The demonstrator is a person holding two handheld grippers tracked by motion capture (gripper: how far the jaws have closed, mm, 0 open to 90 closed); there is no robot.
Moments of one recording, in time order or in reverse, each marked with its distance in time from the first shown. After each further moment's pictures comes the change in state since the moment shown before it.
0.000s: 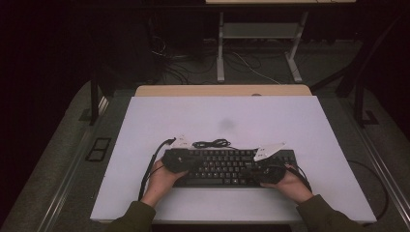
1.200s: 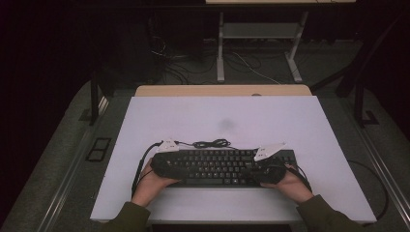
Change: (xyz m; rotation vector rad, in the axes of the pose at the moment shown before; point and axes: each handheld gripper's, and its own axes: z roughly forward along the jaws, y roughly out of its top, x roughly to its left) left arm 0.001 -0.017 -0.029 -0.077 0.023 -0.043; right arm 0.001 0.001 -0.002 -0.007 0.003 0.005
